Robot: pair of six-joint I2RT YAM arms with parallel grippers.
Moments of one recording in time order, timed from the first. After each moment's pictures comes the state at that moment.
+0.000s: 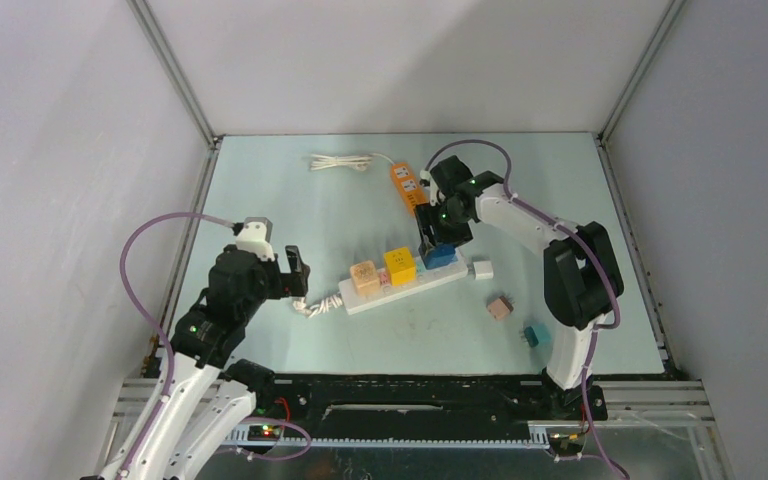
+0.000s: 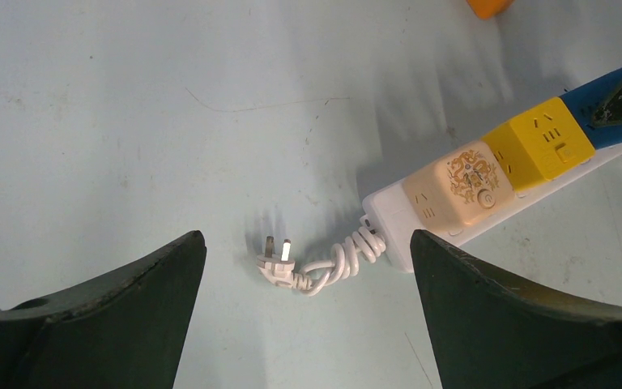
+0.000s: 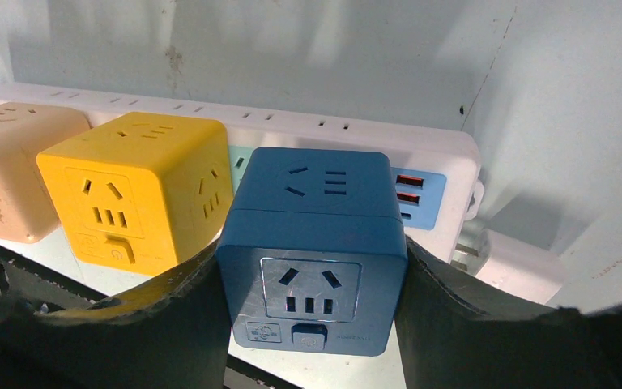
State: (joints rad) left arm -0.36 0.56 0.67 -0.62 -0.15 -0.25; right arm 0.53 1.88 1.48 -0.80 -0.20 0.23
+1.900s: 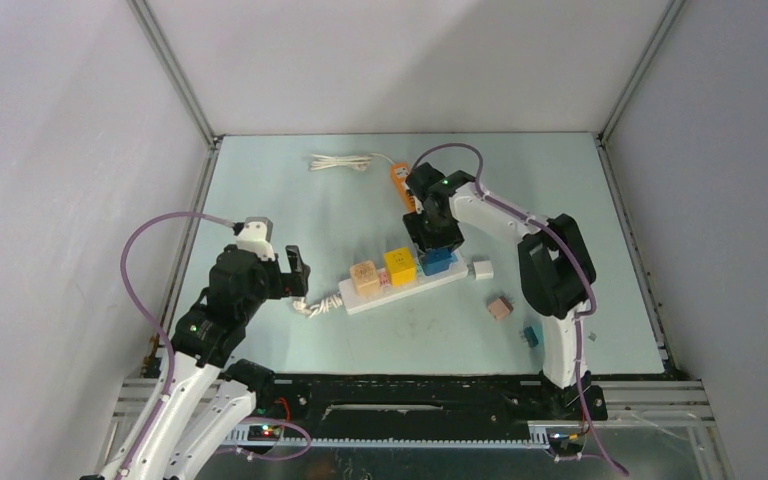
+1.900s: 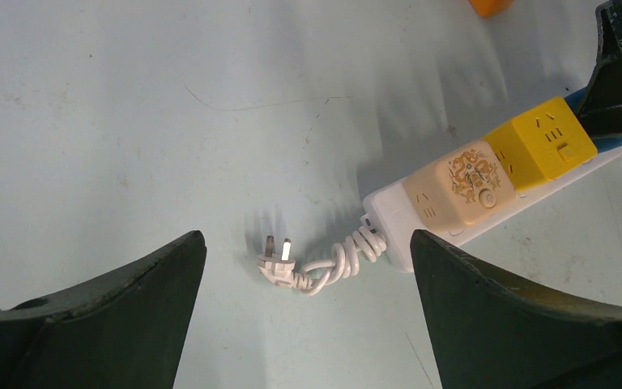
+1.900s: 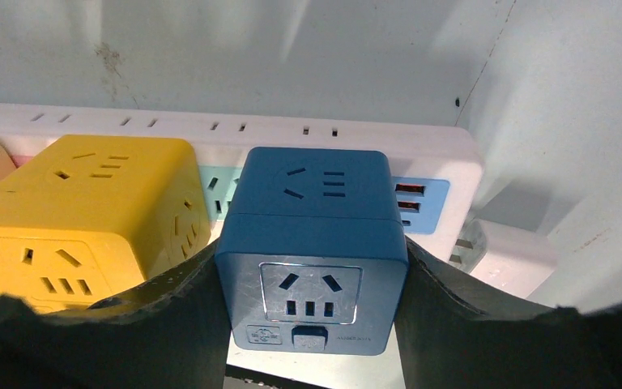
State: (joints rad) left arm -0.36 0.56 0.67 -0.62 -0.15 -0.25; right arm 0.62 2.03 1.62 -0.93 -0.02 0.26
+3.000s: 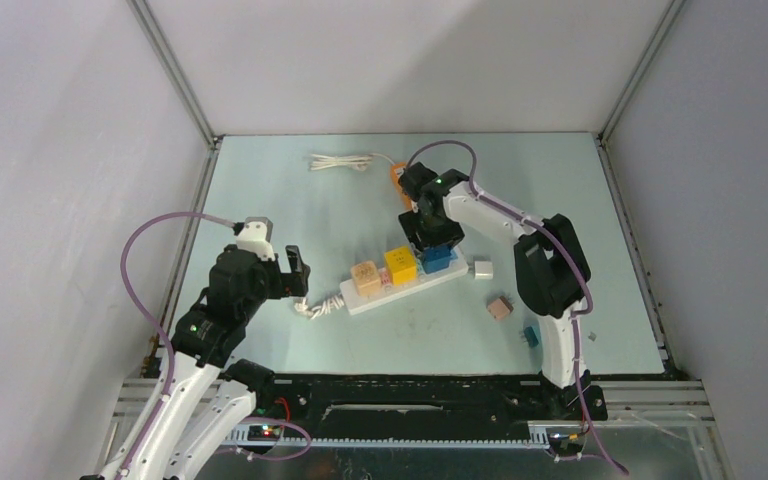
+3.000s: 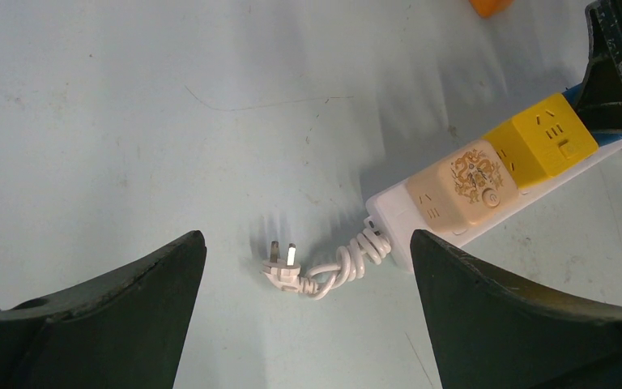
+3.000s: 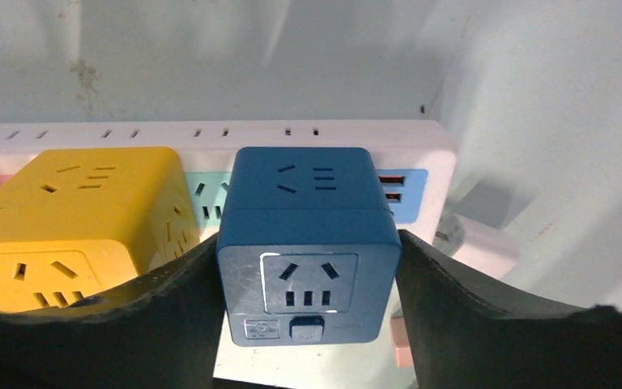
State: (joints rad) left arm -0.36 0.56 0.67 -0.62 -0.15 -0.25; right arm 0.64 2.04 1.67 -0.98 0.07 0.25
